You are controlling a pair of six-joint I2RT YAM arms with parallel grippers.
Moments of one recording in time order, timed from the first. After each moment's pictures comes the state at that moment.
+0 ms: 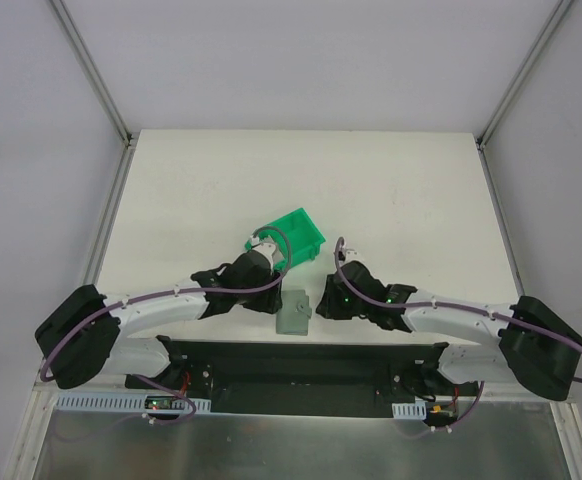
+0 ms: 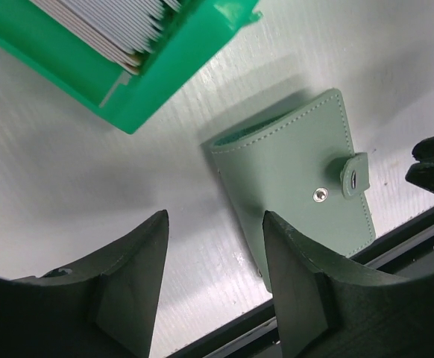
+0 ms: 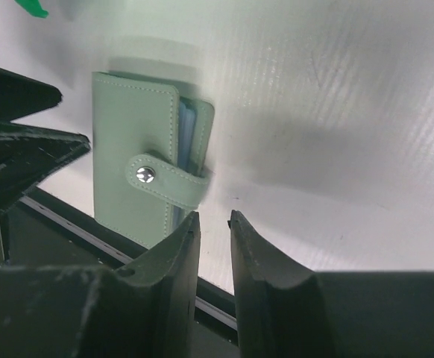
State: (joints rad) left arm -0.88 1.25 0.55 -0.20 -0.05 -0.60; right arm 1.00 1.22 0.51 -0.13 0.08 0.87
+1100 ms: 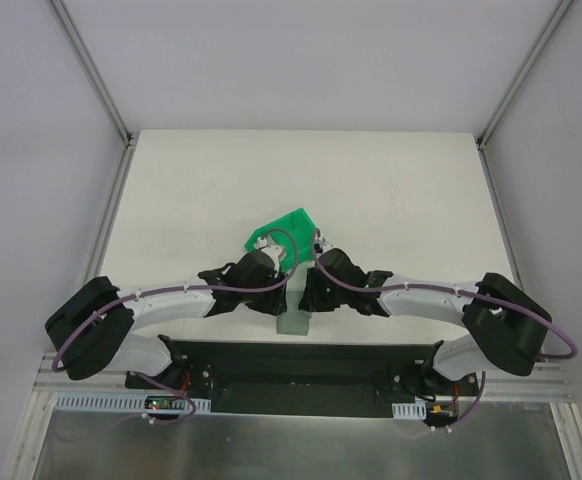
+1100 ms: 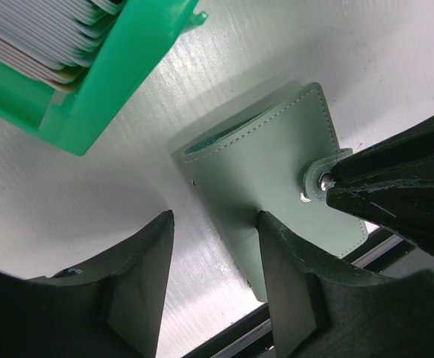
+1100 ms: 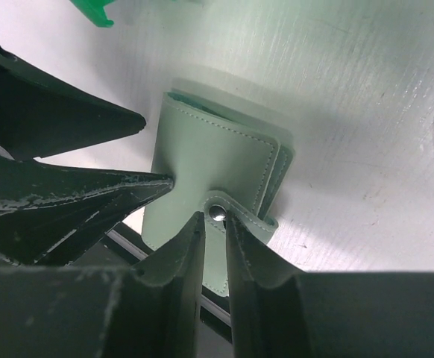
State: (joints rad) left arm -0.88 1.33 0.55 -0.13 0.05 -0.58; right arm 0.98 1.44 0.67 -0.07 -0.07 0.82
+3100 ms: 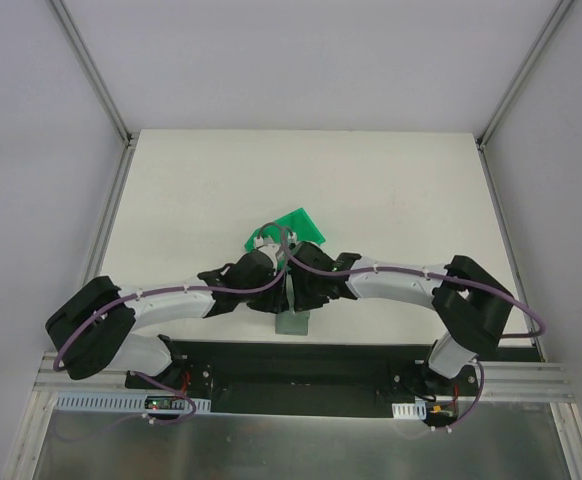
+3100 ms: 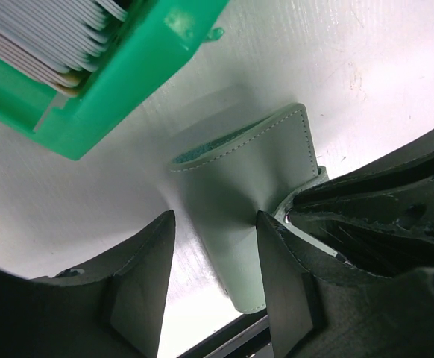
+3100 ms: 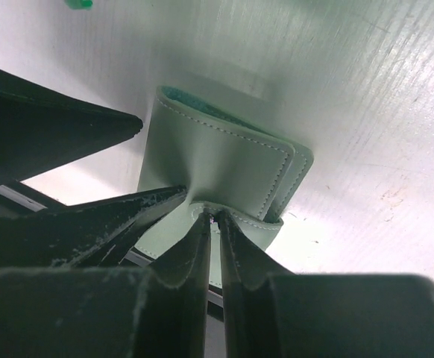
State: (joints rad) left arm -0.87 1.34 0.54 -0.09 0.07 -0.64; right arm 1.05 1.65 0.97 -0.42 -0.01 0.75
